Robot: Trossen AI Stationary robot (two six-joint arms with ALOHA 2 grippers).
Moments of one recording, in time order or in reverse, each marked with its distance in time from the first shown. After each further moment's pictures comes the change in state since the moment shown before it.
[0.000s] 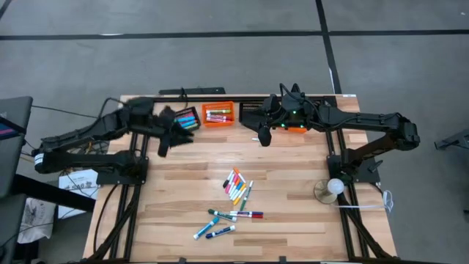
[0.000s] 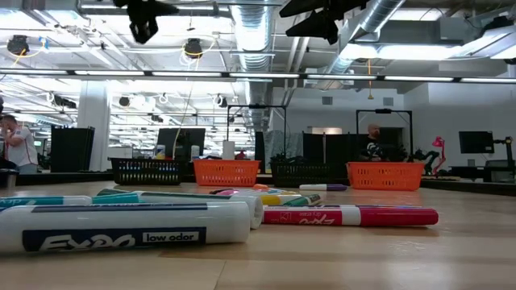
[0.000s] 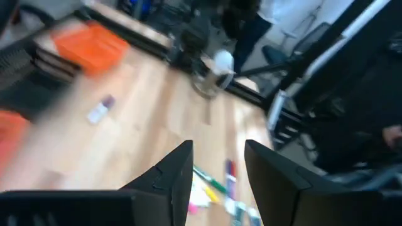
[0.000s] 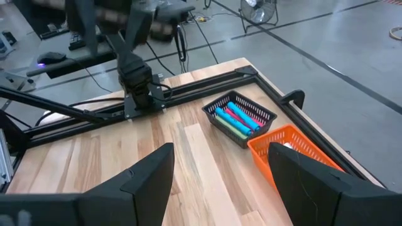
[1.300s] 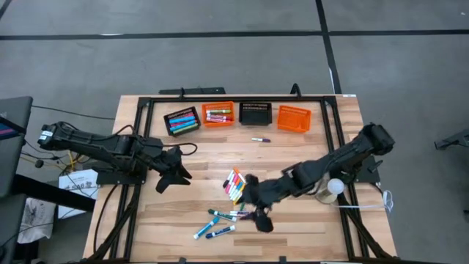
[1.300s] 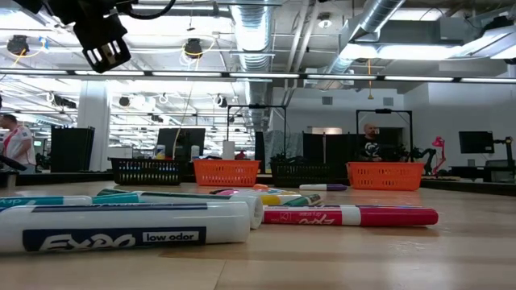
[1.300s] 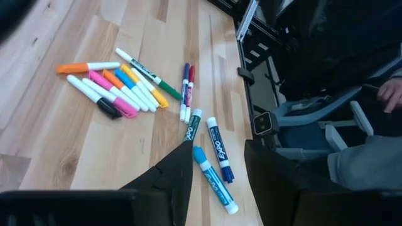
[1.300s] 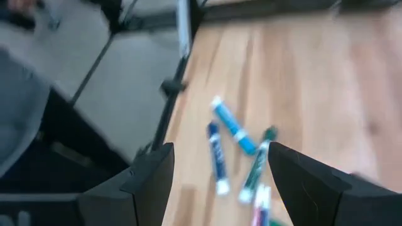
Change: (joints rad) left arm -0.482 -0.009 -0.238 0.084 -0.192 -0.212; right arm 0.627 0.373 0.209 -0.131 -0.009 0.179
